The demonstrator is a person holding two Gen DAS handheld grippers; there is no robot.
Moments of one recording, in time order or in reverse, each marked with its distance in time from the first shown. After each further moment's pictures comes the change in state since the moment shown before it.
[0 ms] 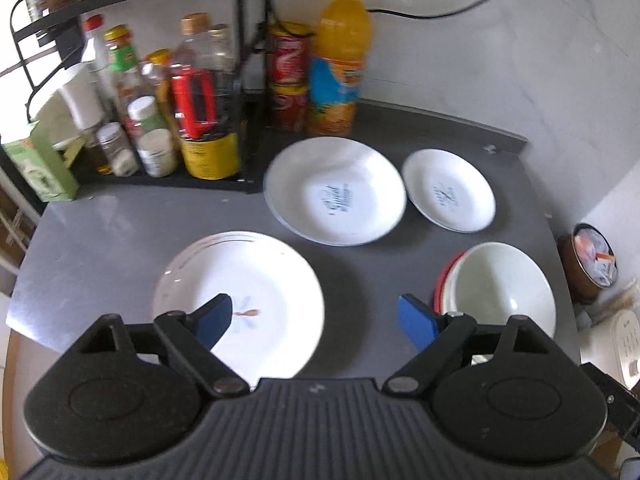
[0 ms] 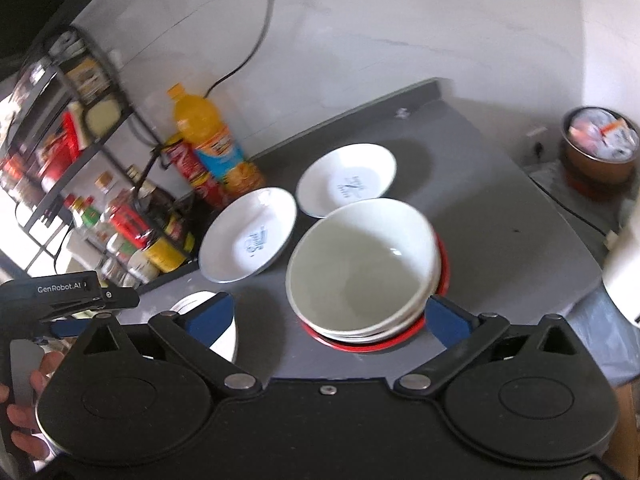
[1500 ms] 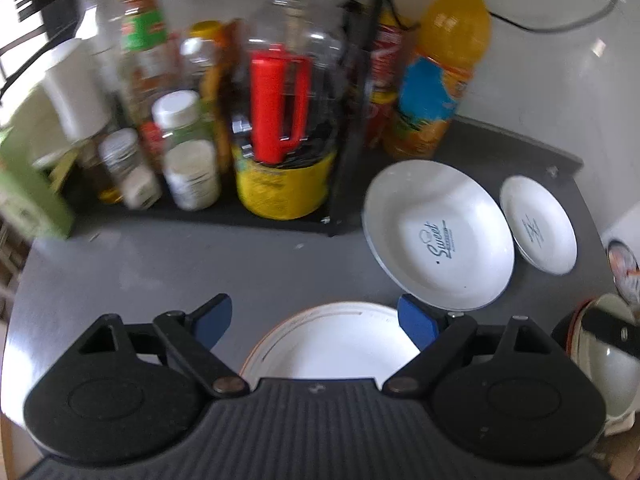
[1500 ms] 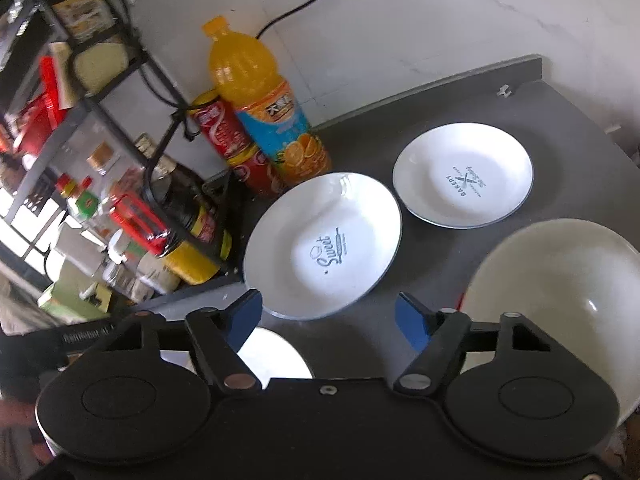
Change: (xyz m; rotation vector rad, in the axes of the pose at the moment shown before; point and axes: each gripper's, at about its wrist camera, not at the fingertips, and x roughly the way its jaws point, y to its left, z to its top) left arm 0.121 0.120 0.068 0.043 0.007 -0.045; right arm 0.153 0.111 0.034 -0.022 0.079 0.023
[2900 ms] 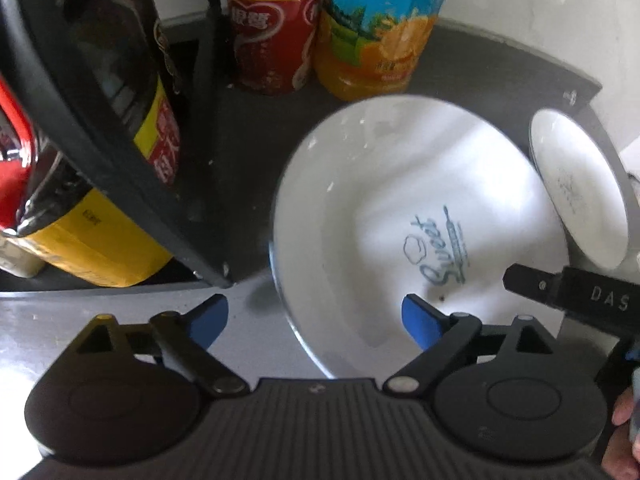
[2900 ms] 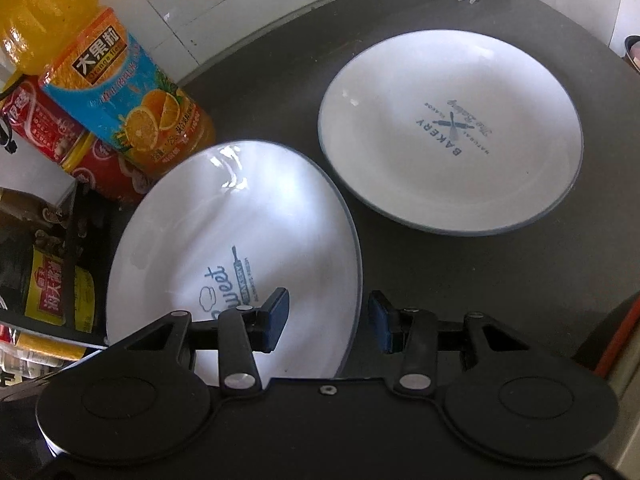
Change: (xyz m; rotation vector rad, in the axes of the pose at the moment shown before) left arm 0.178 -0.059 0.048 0.145 0.210 -0.053; right arm 0.165 -0.033 0.028 0.183 0.157 -0.217
